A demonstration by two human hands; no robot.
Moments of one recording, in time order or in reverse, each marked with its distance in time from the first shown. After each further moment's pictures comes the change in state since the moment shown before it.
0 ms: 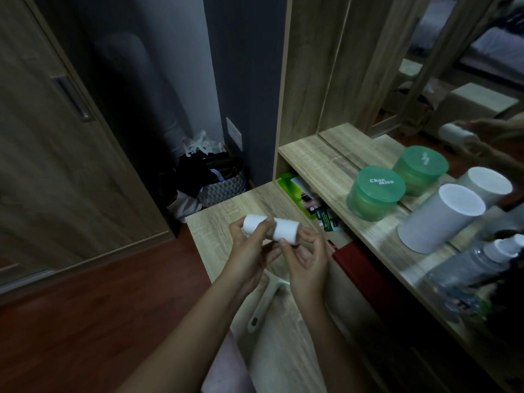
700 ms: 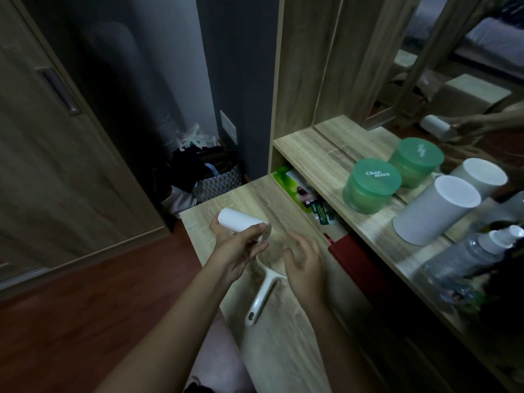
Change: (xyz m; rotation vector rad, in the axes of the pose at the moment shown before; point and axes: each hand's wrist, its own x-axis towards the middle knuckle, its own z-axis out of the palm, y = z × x) left_hand 0.018 -0.001 -0.018 0.003 0.115 -0.018; right_hand 0.001 0.022 -0.022 -0.535 -0.093 0.102
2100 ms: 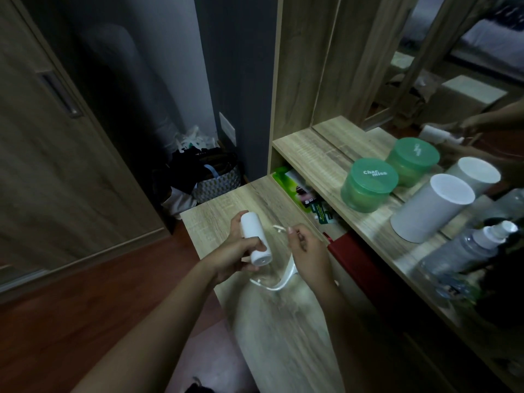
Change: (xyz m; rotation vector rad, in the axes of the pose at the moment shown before) left_hand 0.009 0.001 -0.026 0.532 -0.326 -0.153; right_hand 0.022 -0.009 -0.012 -0.200 -0.151 -0.002
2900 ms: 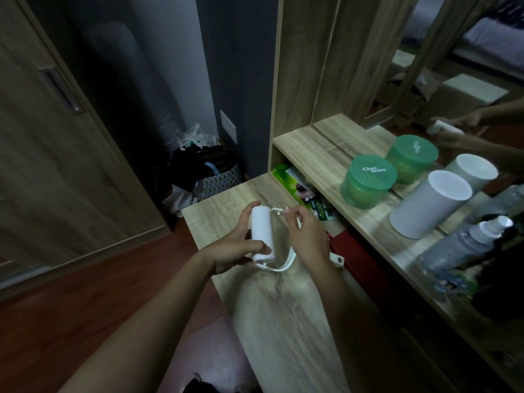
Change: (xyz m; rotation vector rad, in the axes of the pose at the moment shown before) left_hand -0.007 0.009 -0.002 0.221 -0.158 0.076; right_hand 0.019 -0.028 -0.006 -0.074 0.087 0.026
